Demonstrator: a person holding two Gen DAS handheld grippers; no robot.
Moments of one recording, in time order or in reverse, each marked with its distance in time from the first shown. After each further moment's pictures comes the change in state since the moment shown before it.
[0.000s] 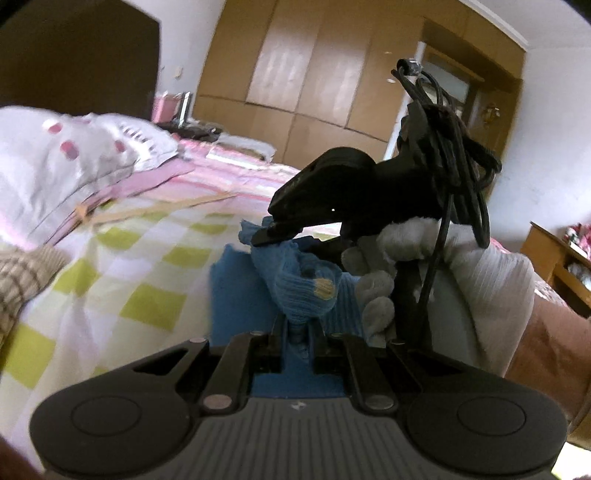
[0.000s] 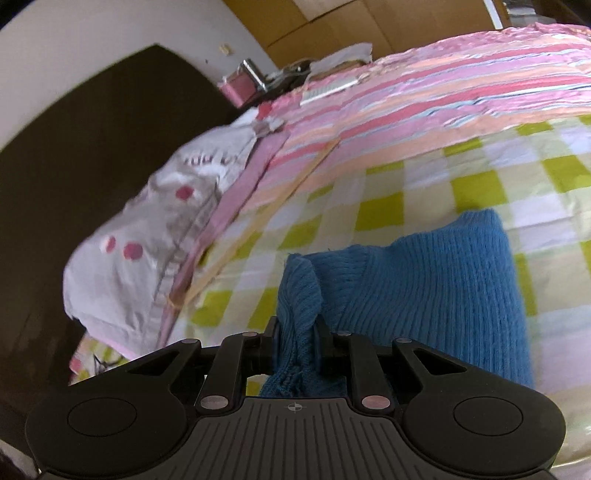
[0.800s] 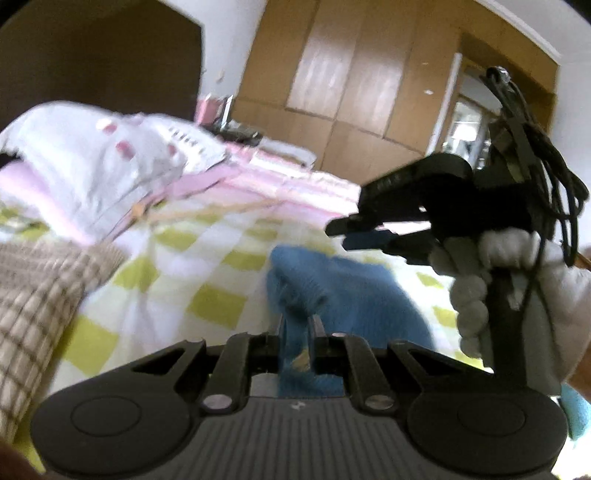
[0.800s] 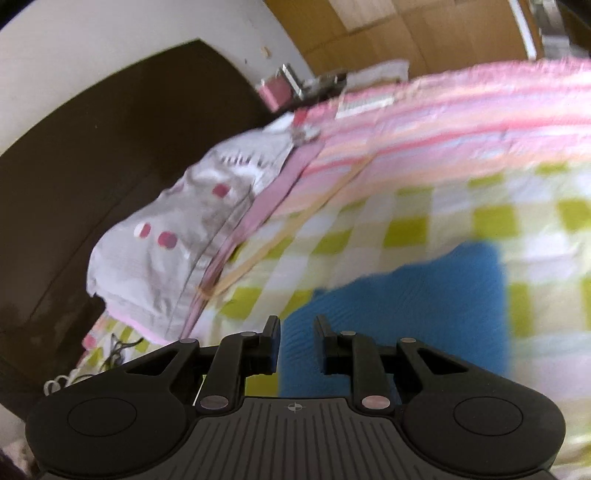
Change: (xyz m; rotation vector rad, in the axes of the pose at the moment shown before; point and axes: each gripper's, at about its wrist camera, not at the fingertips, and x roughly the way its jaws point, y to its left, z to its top) left arm -0.032 0.017 0.003 -0.031 -0.035 0.090; right arm -0.049 0.017 0.003 -0.121 -0.051 0.040
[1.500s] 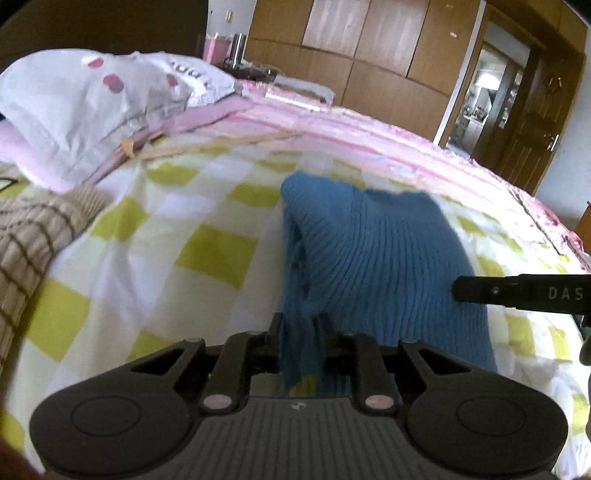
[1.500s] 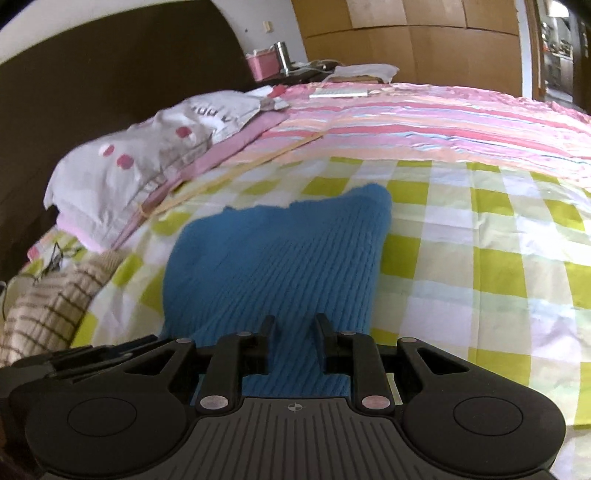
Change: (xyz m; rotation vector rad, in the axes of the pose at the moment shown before) left arm 0.075 0.014 -0.014 -0.012 0.229 0.082; right arm -0.037 -0.042 -0.062 -0.221 0.085 -0.169
